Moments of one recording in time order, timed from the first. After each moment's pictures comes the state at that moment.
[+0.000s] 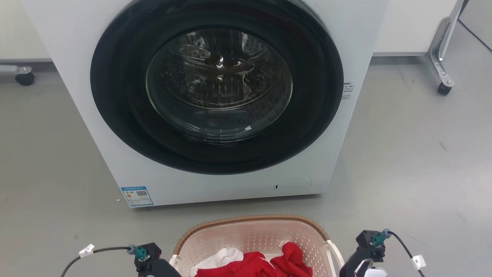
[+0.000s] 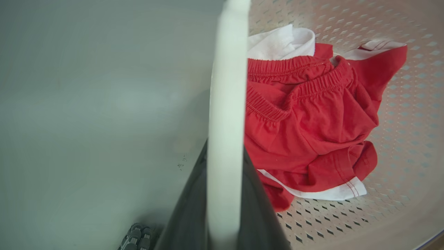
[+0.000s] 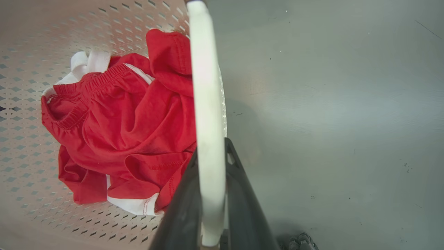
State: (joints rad) left arm -0.57 0.00 -0.37 1.29 -0.68 -0.08 0.36; right arm -0.63 -0.02 0.50 1.28 0.63 0.13 0.34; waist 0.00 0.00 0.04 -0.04
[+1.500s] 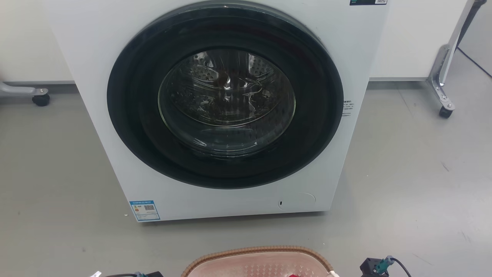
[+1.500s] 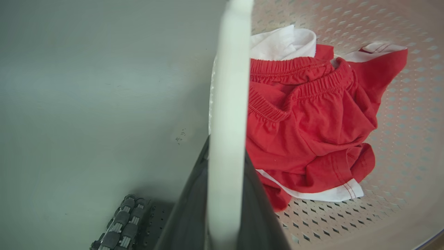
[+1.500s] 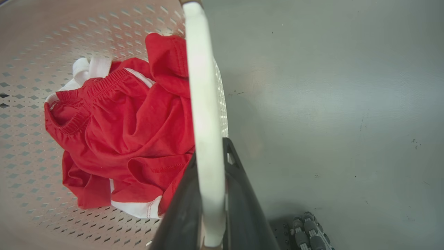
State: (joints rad) left arm -0.44 0.01 -0.49 1.21 -0.82 -0.01 0.41; right arm -0.53 -0.02 0.51 1.29 0.66 0.13 0.36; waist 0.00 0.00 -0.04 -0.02
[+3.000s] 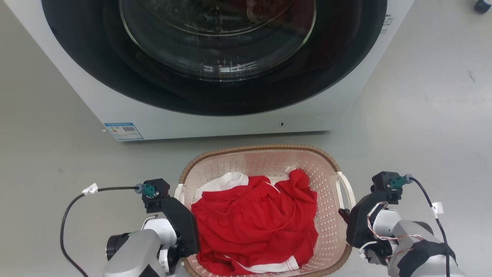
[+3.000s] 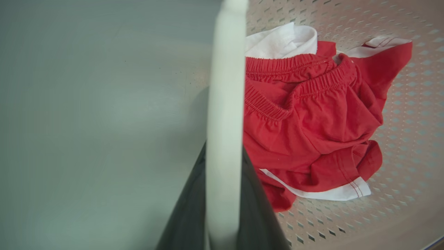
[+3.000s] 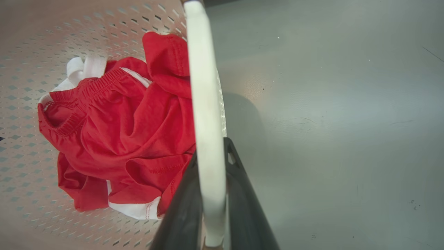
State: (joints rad) left arm -0.72 0.01 -0.56 1.13 -0.82 0.05 0.31; right arm -0.78 -0.08 0.50 1.23 0.68 0.13 0.26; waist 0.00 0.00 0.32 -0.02
